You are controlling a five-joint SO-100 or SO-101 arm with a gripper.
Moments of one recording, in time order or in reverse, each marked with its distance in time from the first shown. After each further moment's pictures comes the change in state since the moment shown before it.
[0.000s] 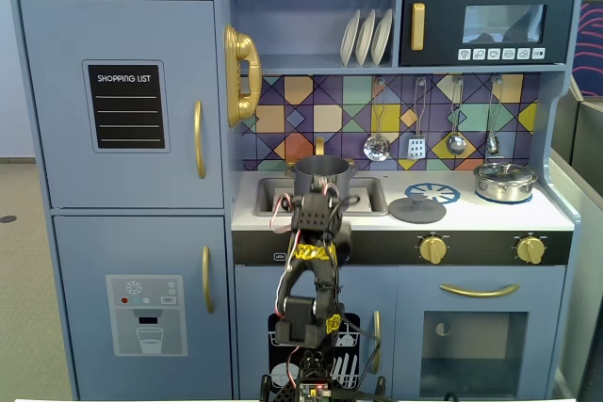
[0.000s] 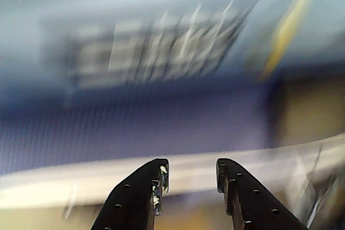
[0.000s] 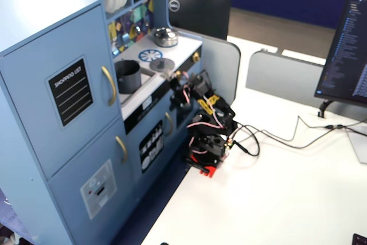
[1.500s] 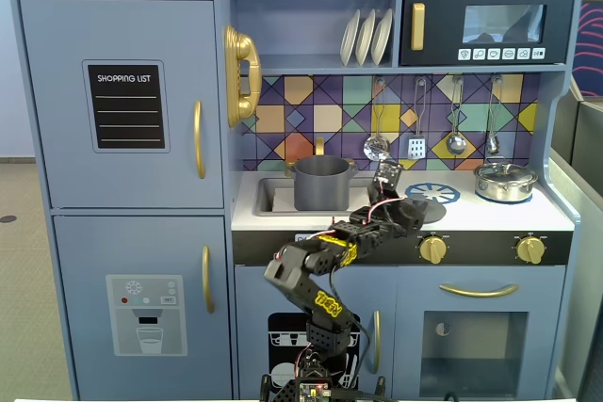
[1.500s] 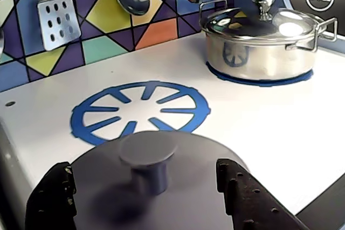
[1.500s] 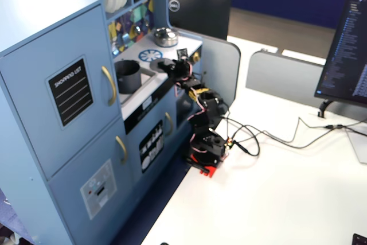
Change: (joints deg) arm 26.3 -24.9 18.9 -101.6 10.0
